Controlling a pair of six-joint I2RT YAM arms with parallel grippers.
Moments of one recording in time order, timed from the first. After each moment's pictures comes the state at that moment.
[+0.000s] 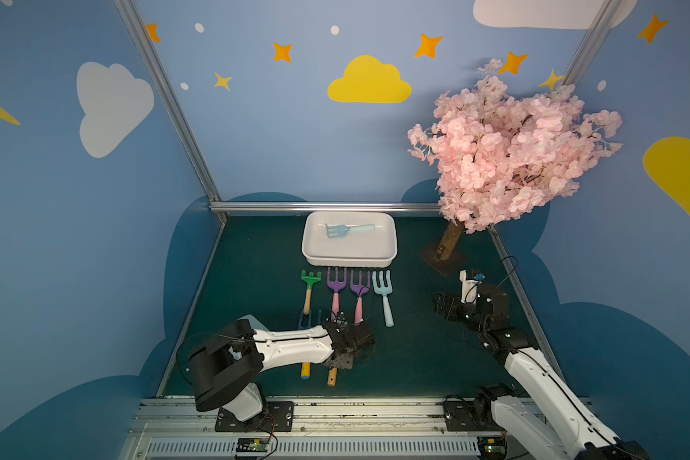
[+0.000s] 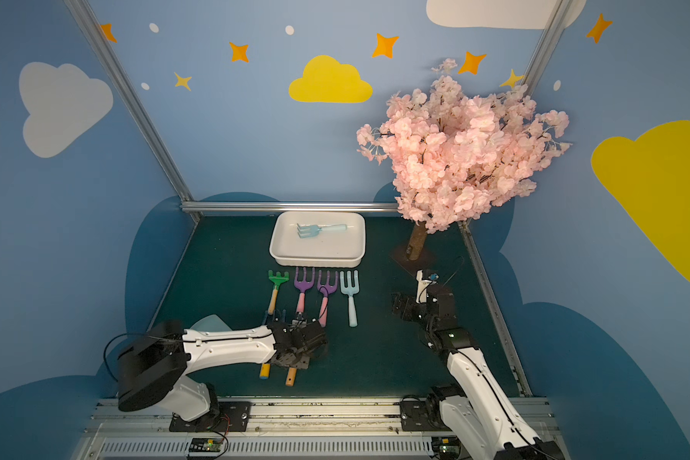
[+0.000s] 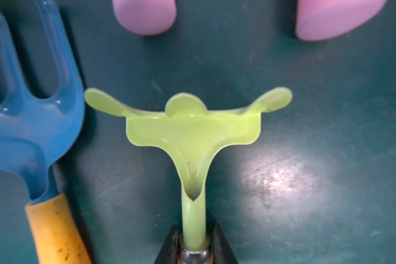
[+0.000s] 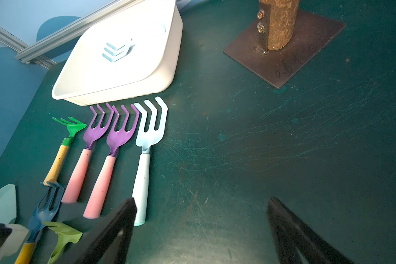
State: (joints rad) left arm -1.07 1.57 0.82 -0.73 -0.26 -0.93; right arm 0.21 0.84 0.49 -0.25 -0.16 0.34
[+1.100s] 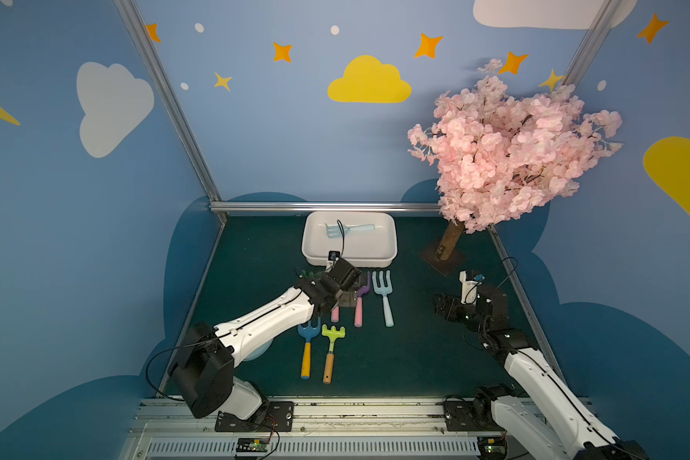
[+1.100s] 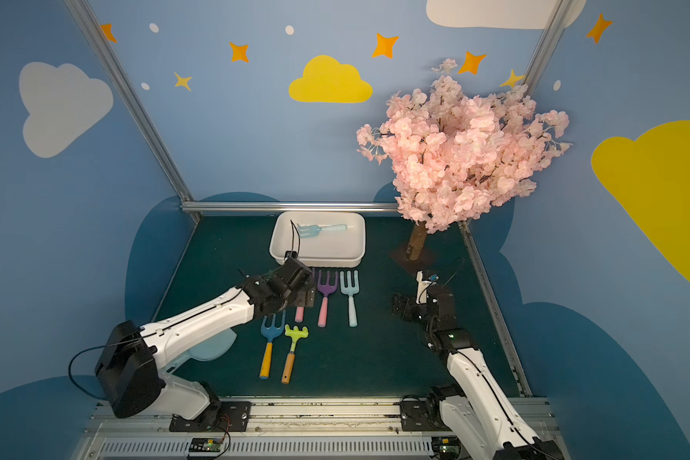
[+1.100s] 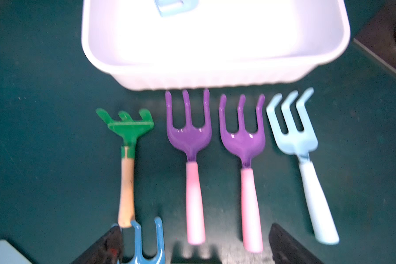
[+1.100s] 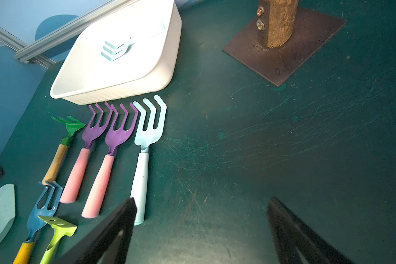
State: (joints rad) left arm -0.68 1.53 1.18 -0.61 -0.39 -0.51; right arm 0.21 0.84 0.48 -0.24 -0.16 0.34
